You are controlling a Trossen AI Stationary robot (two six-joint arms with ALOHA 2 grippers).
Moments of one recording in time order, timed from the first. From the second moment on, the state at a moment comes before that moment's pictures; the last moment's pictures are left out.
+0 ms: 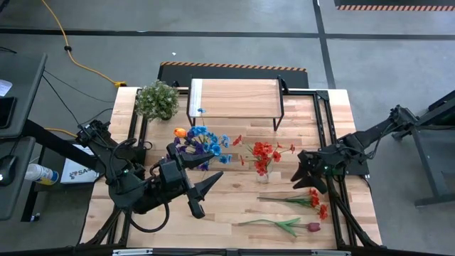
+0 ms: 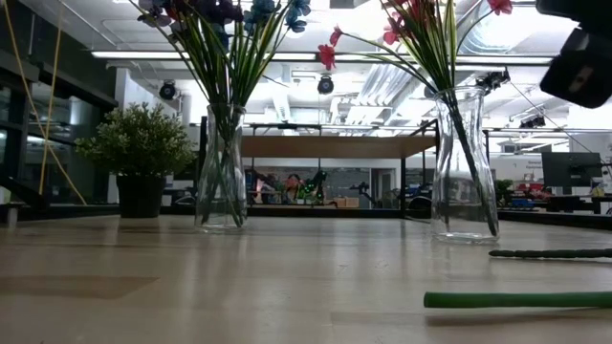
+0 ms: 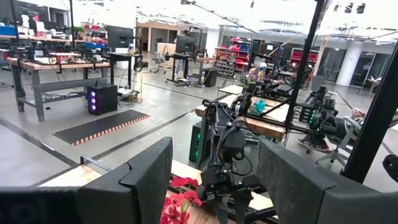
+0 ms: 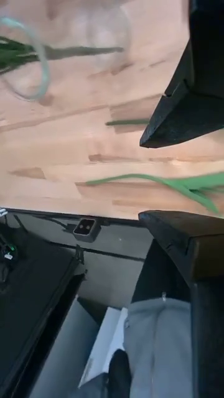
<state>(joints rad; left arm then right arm) -0.73 1.61 1.82 -0.03 -1.21 -0.01 0.46 0.61 0.45 -0.32 -0.10 0.82</state>
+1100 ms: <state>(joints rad) -0.73 1.61 1.82 -0.06 -1.22 -0.01 0.85 1.03 0.46 -0.23 0.25 1.03</state>
